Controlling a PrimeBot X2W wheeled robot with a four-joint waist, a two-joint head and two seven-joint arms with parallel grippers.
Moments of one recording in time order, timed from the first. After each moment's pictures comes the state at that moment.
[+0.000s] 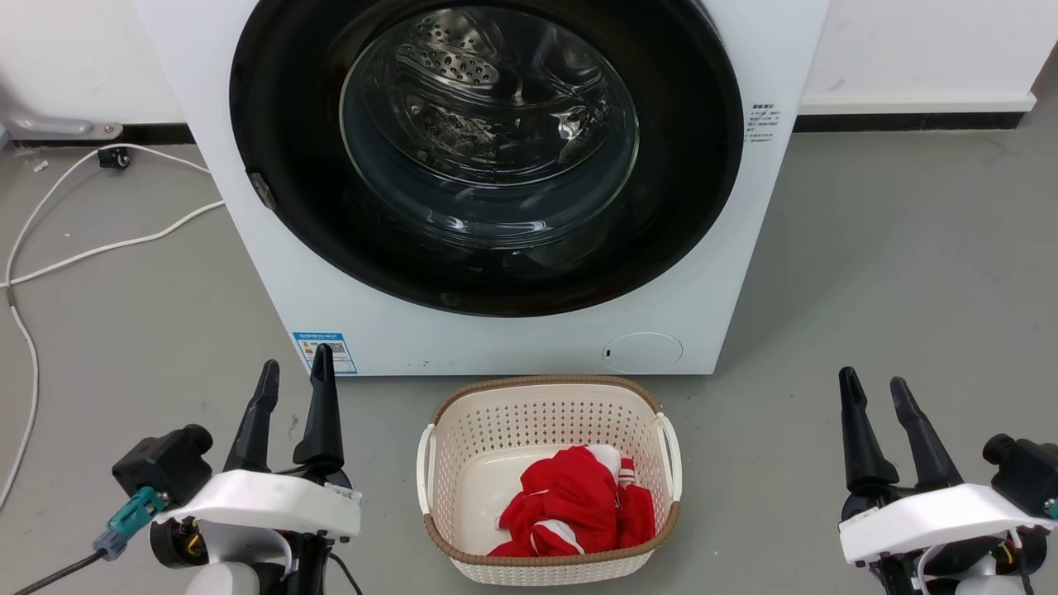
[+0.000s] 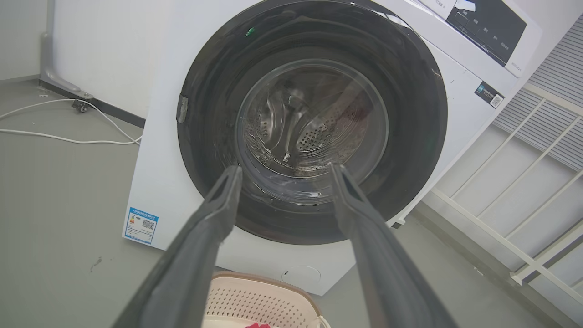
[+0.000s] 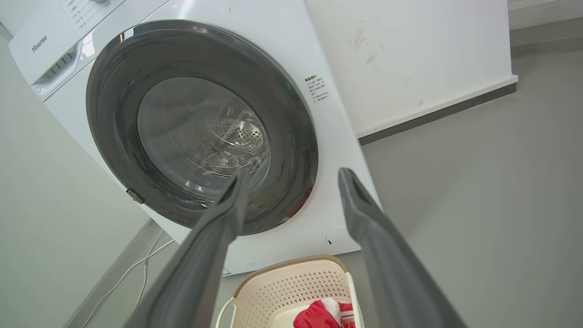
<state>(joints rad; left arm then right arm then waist) -0.09 0.06 0.01 0.09 -0.55 -0.09 -0.13 -0.03 -0.05 -0.03 0.12 0.49 0.13 -0.13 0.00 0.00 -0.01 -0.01</state>
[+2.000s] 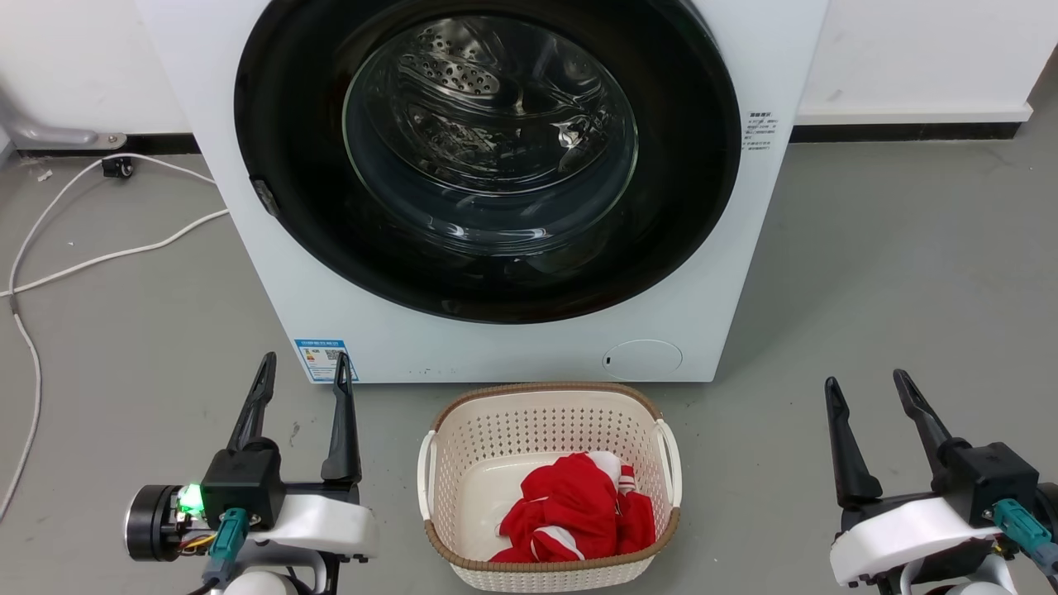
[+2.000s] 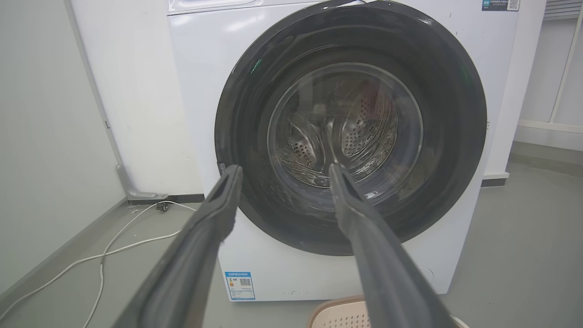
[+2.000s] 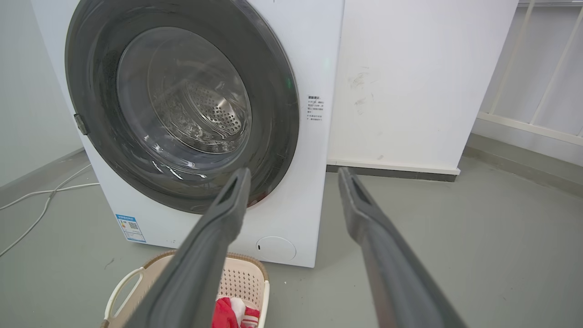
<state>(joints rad) -0.06 0.09 -0.06 0.08 -0.05 0.04 -0.26 0.00 -0.05 -0.04 0.06 0.02 0.13 -0.16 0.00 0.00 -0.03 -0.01</state>
